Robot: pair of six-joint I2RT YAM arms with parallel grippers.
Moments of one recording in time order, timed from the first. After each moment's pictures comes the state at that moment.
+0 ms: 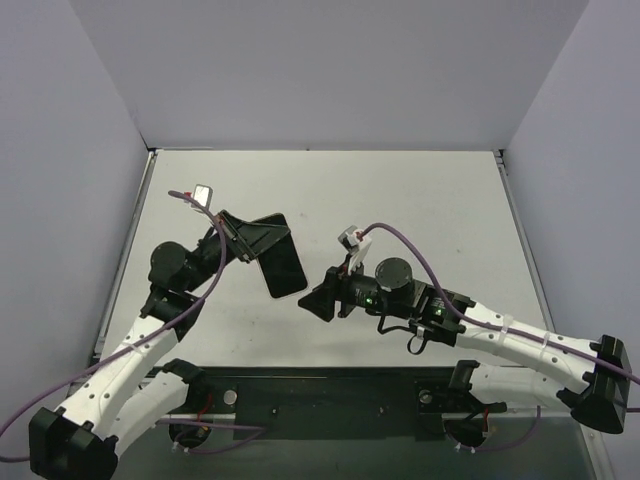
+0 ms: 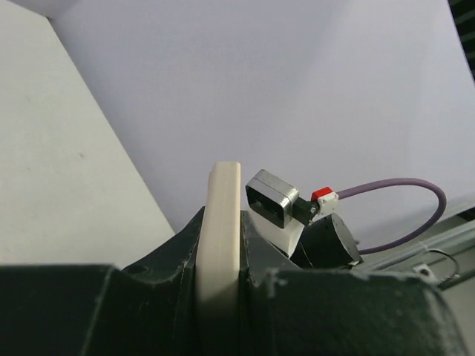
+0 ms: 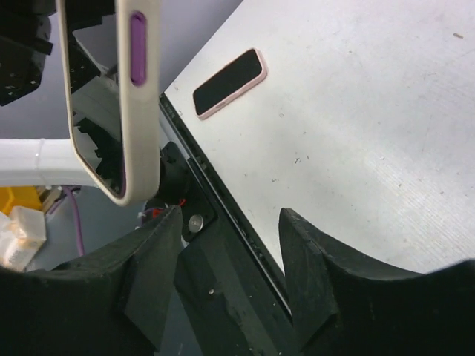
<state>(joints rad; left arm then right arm) -0.43 0.86 0.59 0.58 0.51 -1.33 1.09 1.02 0.77 0.00 -0.04 0.55</state>
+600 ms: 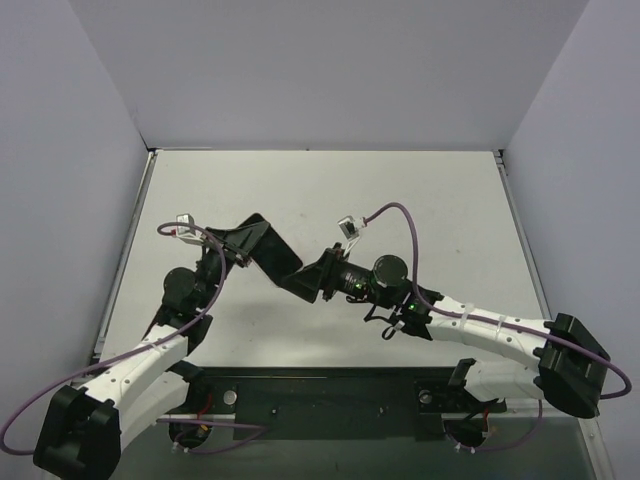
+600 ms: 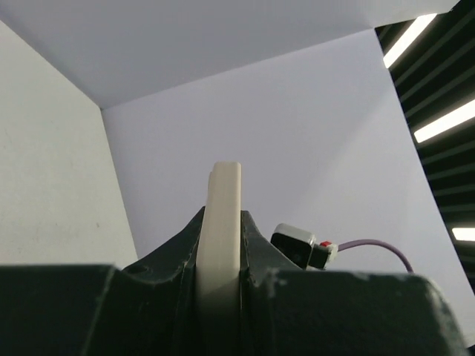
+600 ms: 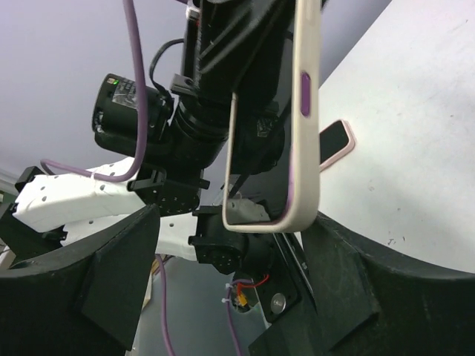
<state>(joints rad) -0.40 0.88 0.33 0.85 0.15 -1.46 0.97 1.17 0.64 0.60 -0.21 0.87</state>
